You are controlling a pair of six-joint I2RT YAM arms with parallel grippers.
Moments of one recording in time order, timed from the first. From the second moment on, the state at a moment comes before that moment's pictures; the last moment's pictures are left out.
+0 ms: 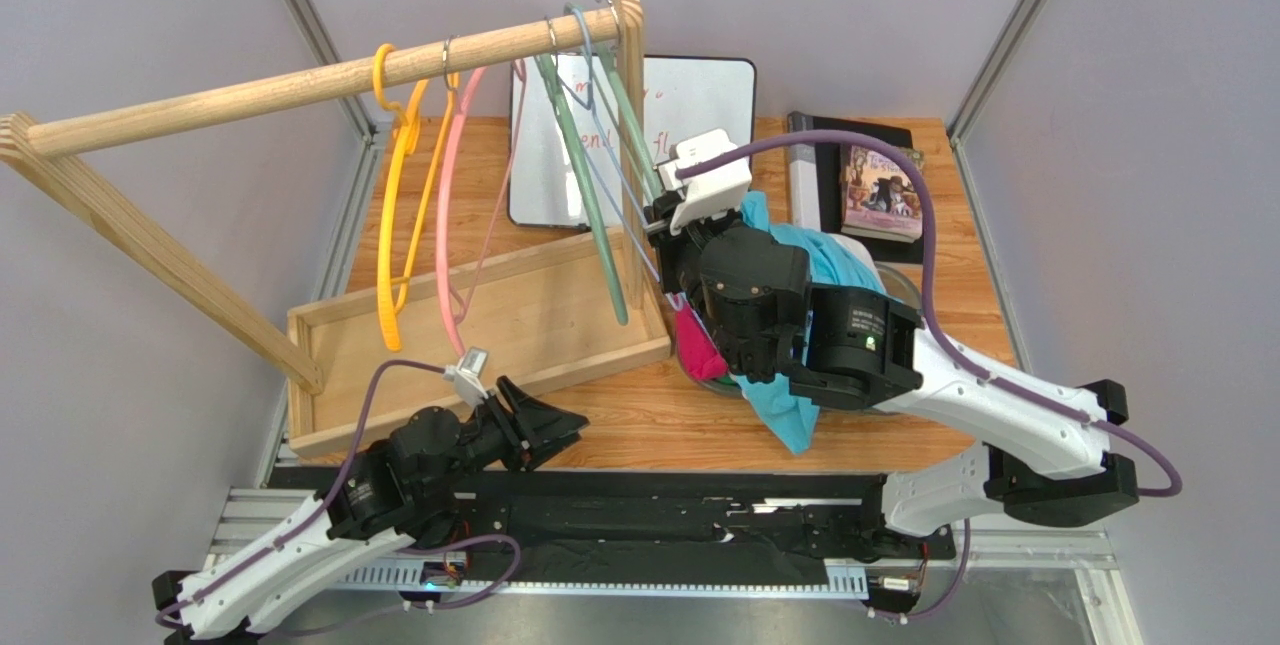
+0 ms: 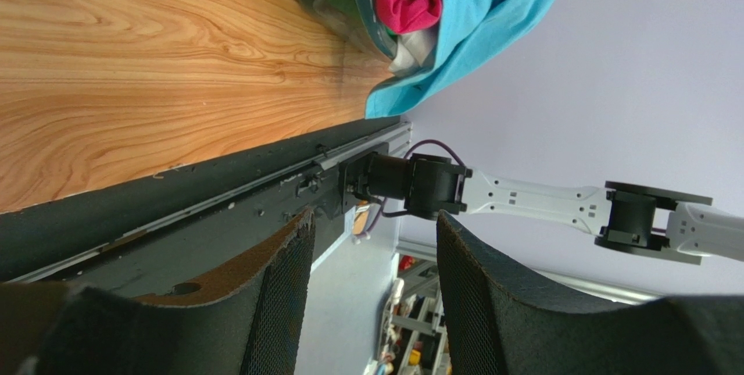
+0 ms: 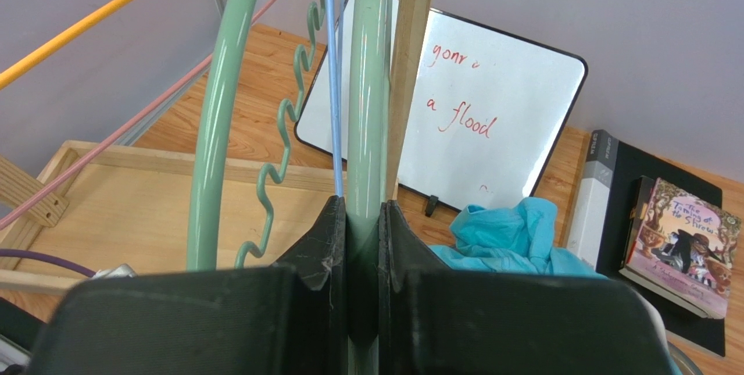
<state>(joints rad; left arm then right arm) -1.00 0.01 0.22 -0.50 -0.08 -1.48 1.34 1.35 1.74 -0.53 0.94 0.08</state>
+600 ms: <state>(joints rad) -1.00 0.01 0.18 -0.42 -0.05 -1.46 1.28 1.20 1.53 -0.57 0.83 0.30</state>
